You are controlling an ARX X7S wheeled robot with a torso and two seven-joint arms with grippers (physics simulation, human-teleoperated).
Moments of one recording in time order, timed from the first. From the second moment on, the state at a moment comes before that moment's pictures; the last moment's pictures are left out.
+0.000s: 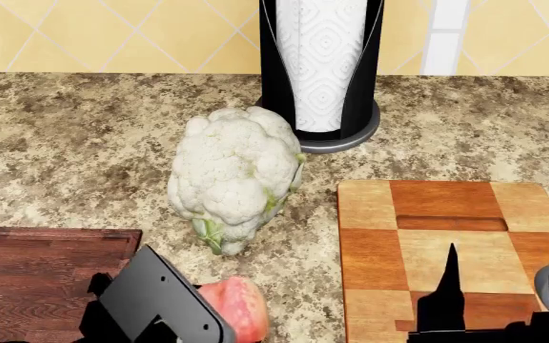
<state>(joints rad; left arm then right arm) -0.70 -0.32 0.52 0.50 -0.80 -1.30 -0.16 0.23 0.53 0.30 -0.84 0.69 1.14 0.22</state>
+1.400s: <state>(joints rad) -0.63 -0.65 0.17 0.28 -0.75 -1.16 -0.17 0.27 0.54 0.32 -0.85 0.78 1.16 0.26</state>
